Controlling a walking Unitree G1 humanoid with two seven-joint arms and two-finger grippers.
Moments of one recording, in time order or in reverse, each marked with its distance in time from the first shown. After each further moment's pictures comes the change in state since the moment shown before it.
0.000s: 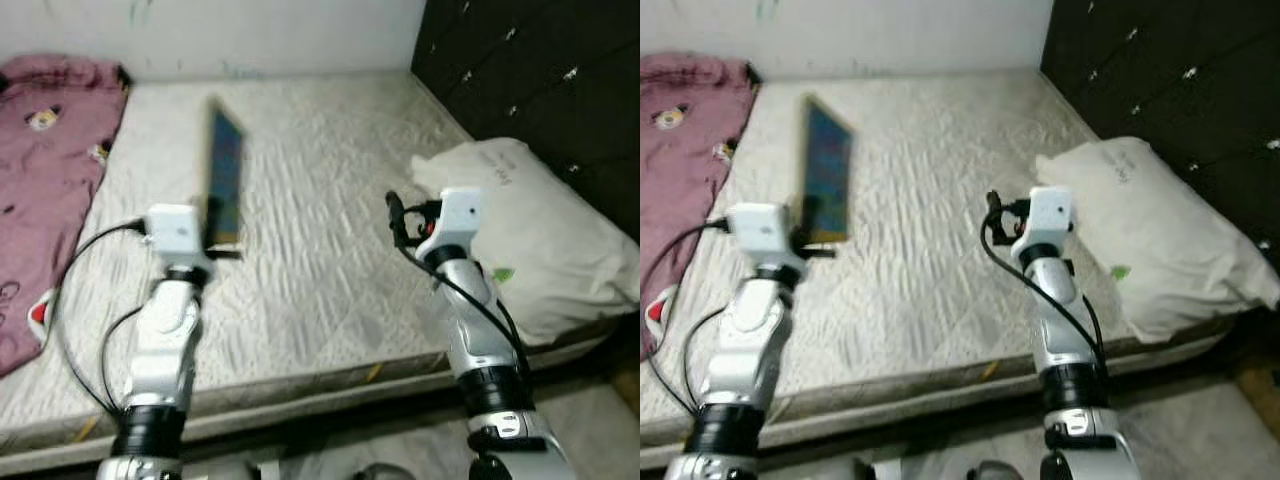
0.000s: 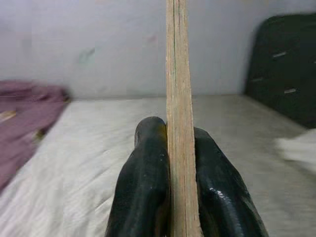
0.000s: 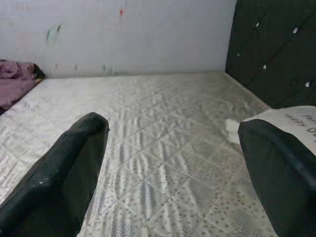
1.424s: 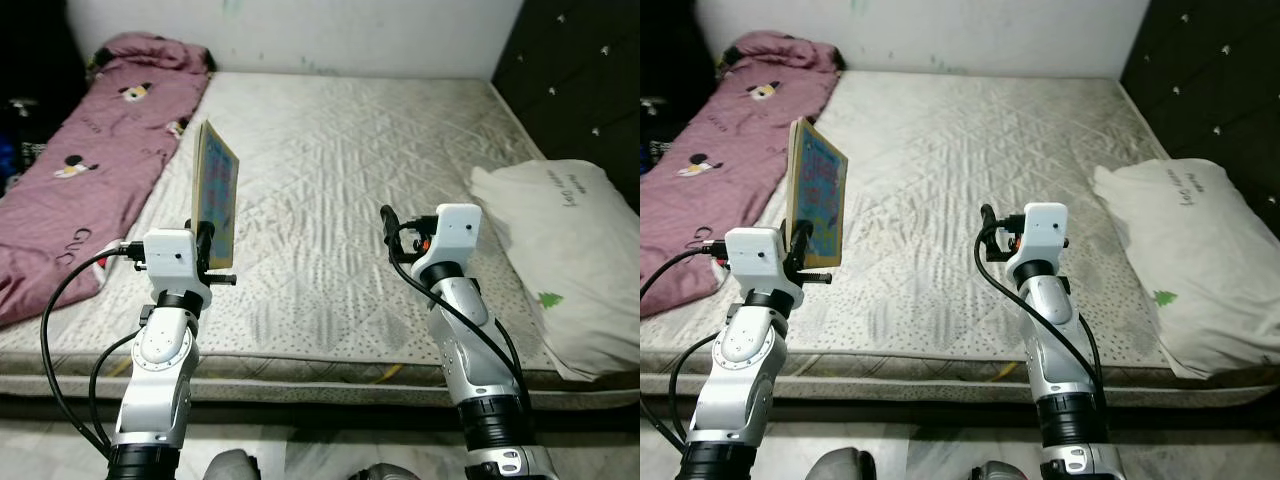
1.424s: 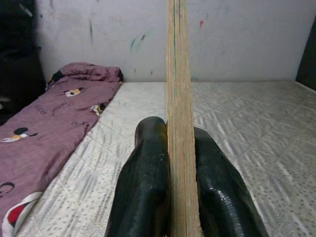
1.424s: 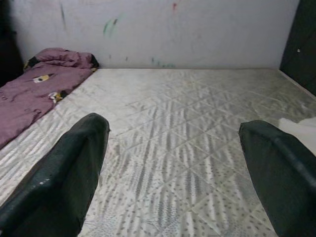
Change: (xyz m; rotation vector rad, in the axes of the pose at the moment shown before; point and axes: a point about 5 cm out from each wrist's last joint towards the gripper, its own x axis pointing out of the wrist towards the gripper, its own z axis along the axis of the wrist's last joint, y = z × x) left arm -0.024 -0.002 -0.002 0.042 0.039 -0.021; right arm -0.021 0.014 -0.005 0.028 0.028 0.004
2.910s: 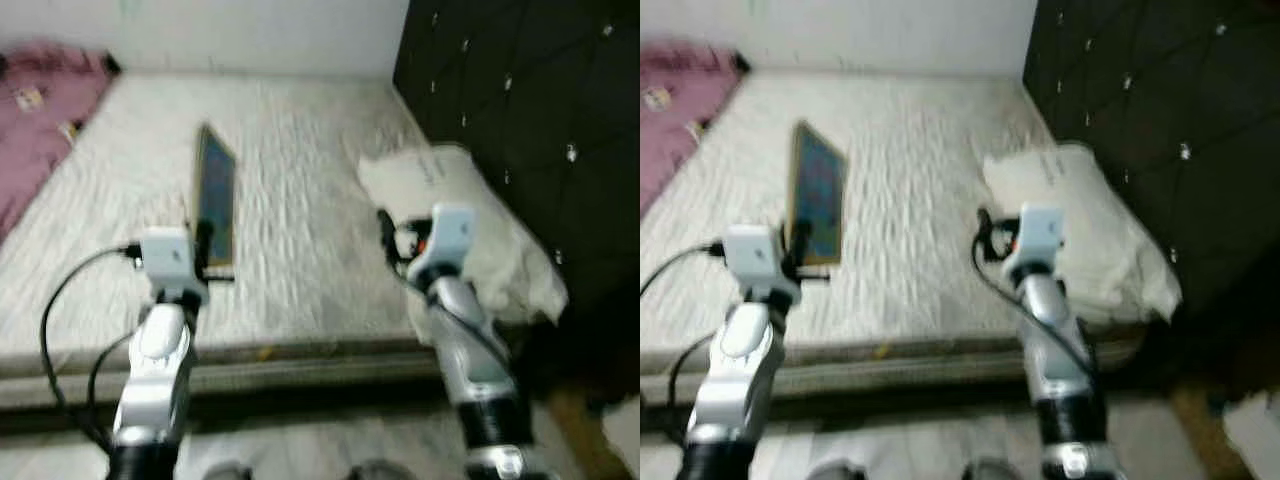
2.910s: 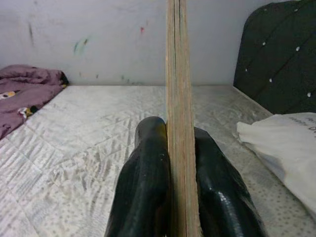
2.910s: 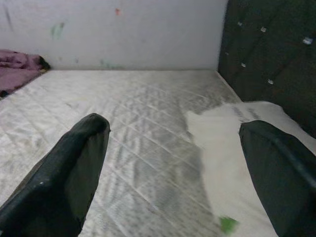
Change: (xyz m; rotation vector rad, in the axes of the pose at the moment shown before) left arm 0.003 0.000 0.000 -0.028 -0.009 -0.011; right arm 0.000 -0.002 -0.002 -0.013 0.014 0.001
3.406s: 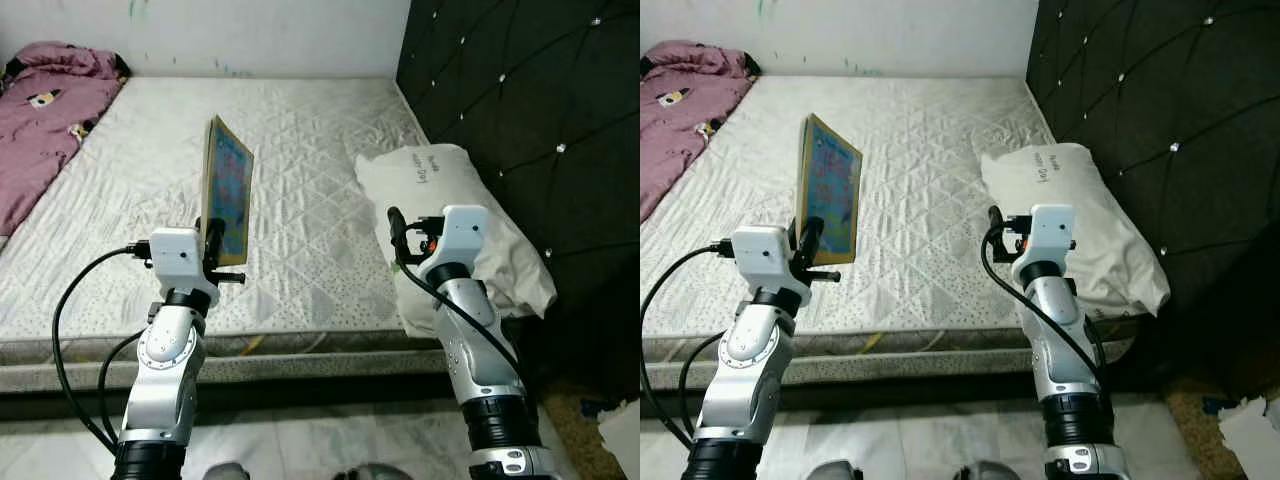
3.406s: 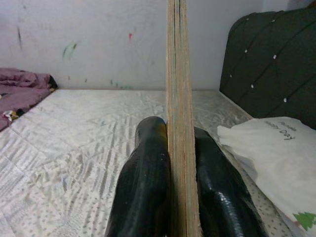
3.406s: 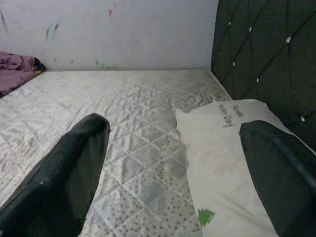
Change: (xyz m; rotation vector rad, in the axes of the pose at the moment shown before) left arm 0.000 -0.007 0.001 -0.027 -0.019 -0.038; right arm 0.000 -0.004 0.001 0.003 -0.002 -0.019
